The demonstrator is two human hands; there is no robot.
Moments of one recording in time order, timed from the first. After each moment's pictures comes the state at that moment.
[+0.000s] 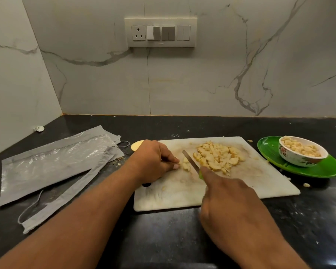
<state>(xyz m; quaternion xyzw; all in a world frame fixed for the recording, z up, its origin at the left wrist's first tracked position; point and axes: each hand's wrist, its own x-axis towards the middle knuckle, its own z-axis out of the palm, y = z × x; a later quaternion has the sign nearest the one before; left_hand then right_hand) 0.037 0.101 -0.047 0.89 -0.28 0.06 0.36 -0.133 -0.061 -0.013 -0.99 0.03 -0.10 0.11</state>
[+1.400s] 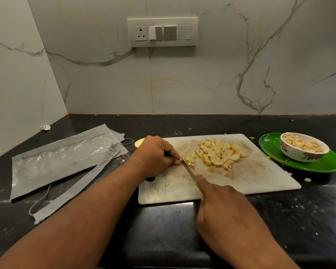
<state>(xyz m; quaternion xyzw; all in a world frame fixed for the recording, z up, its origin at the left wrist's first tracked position) 0.038 0.101 -0.047 0.89 -0.29 0.07 0.35 -0.137 -0.056 -0.038 -0.98 0.01 -0.08 0.16</state>
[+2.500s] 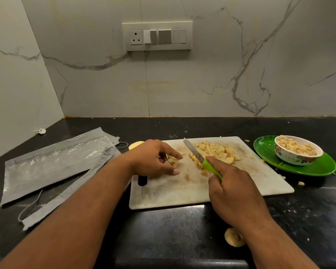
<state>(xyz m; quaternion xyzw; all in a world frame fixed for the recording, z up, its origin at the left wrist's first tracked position) 0.045 0.099 -0.024 0.91 -0.32 -0.09 0.25 -0.112 -0.099 -0.028 -0.94 0.06 -0.16 0.28</state>
